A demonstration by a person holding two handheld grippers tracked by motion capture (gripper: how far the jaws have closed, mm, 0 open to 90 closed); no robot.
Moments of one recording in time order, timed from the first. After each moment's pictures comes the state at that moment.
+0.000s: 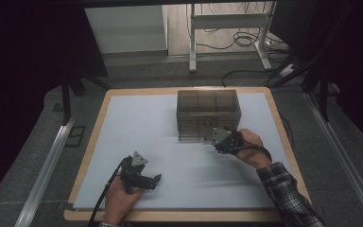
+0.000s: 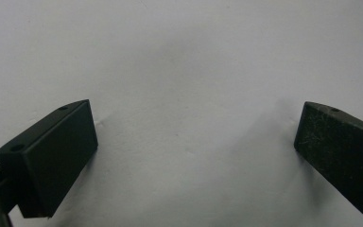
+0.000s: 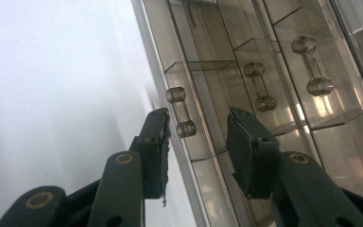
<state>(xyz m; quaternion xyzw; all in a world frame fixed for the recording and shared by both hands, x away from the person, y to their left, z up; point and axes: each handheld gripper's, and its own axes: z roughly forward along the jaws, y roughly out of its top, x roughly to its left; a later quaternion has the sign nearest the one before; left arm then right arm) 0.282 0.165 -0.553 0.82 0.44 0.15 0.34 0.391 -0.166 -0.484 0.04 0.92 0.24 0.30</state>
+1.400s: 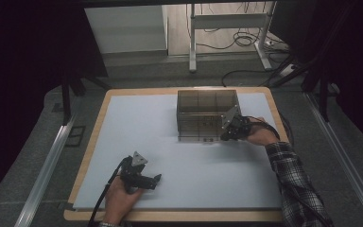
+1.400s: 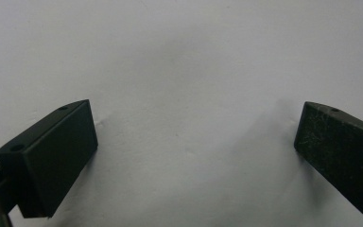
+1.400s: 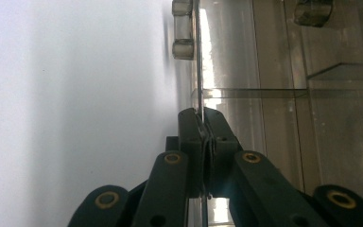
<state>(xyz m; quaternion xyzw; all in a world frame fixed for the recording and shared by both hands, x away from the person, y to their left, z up) 0.282 0.165 -0.553 0.82 0.45 0.15 0.34 0.476 -0.203 -0.488 -0.03 0.98 0.21 0.06</state>
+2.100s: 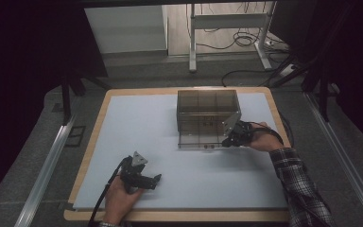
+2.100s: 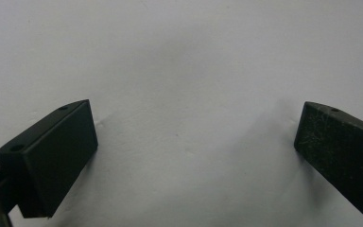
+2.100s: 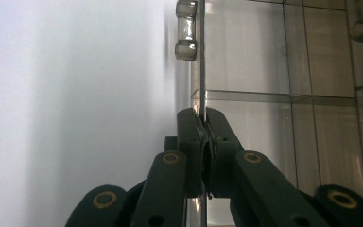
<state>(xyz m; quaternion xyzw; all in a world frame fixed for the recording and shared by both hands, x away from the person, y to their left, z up) 0.282 0.165 -0.553 0.82 0.45 0.15 0.34 0.447 -0.205 -0.482 -0.05 0.98 0.21 0.06</state>
